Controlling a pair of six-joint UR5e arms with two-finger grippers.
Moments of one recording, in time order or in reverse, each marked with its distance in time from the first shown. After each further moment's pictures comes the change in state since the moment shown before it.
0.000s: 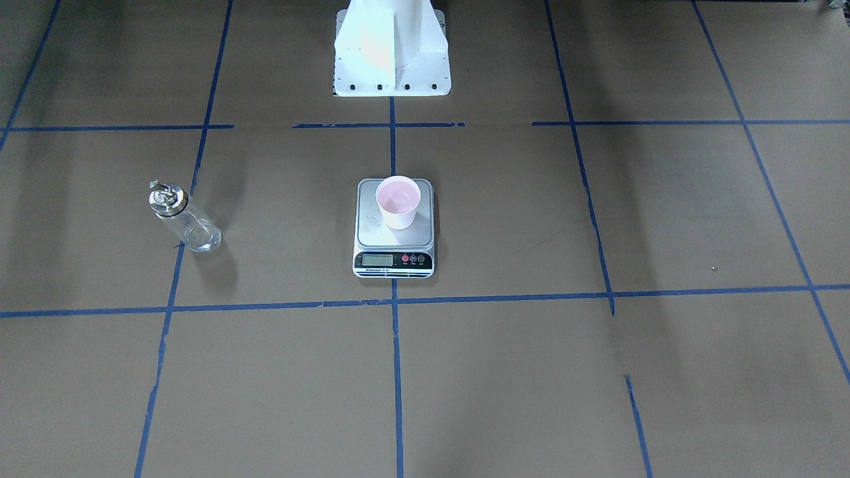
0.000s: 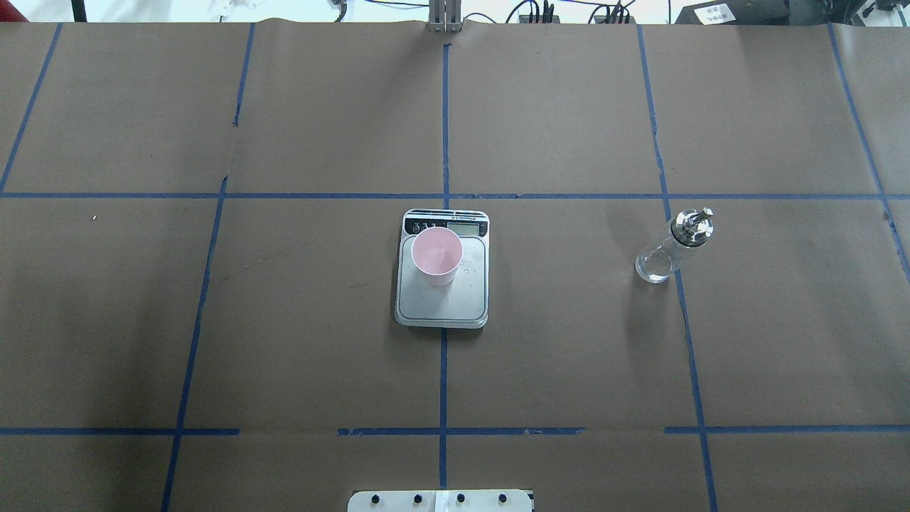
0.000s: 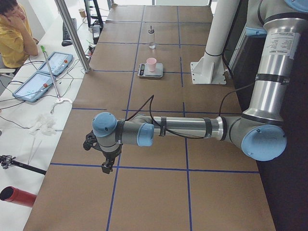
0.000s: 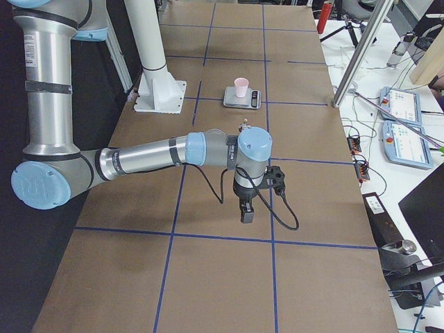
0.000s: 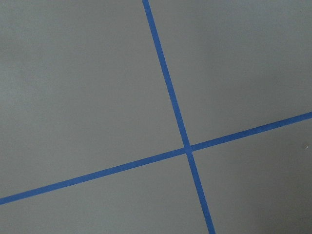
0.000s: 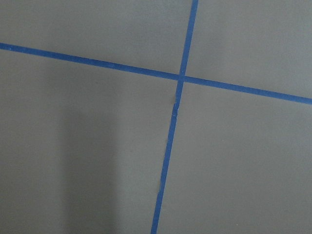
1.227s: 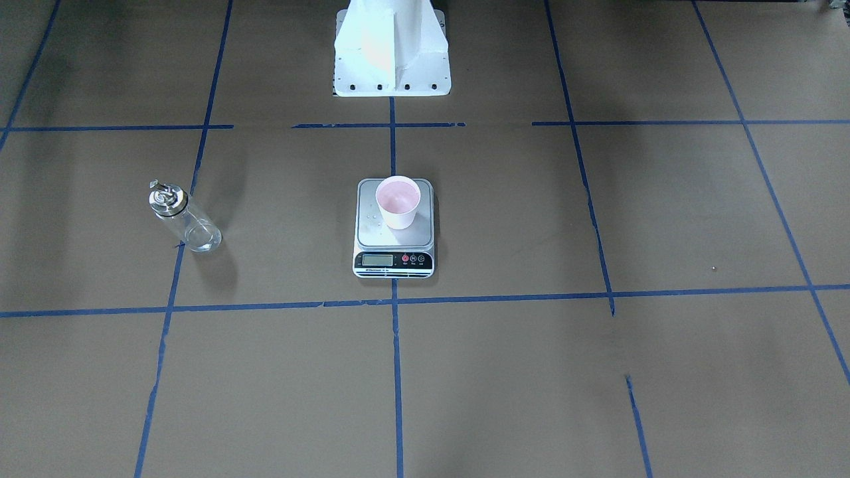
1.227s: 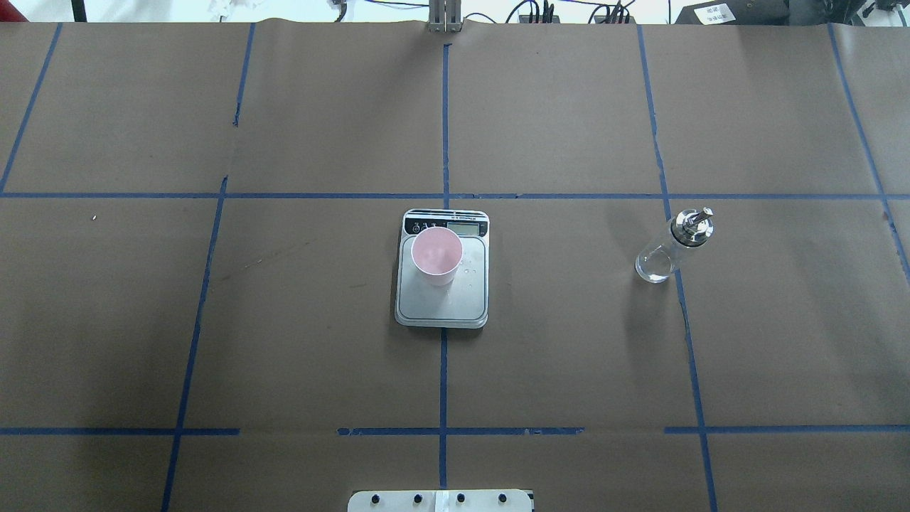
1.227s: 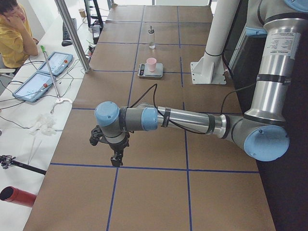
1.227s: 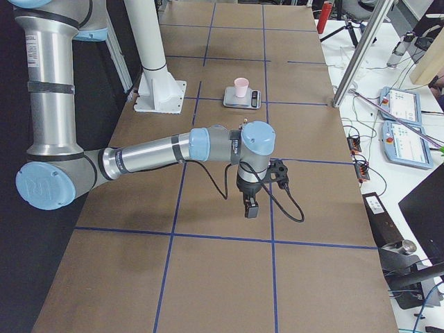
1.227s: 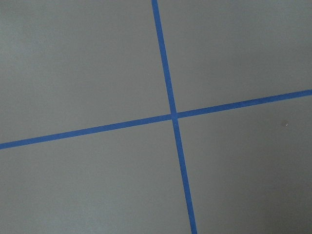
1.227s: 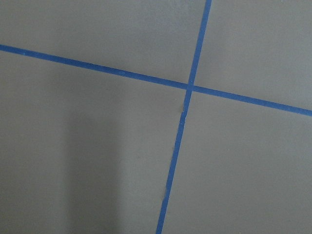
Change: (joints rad) left arm 0.005 0.032 -0.102 0.195 0.009 -0.003; right arm -0.007 0.016 0.010 -0.005 0.004 -0.010
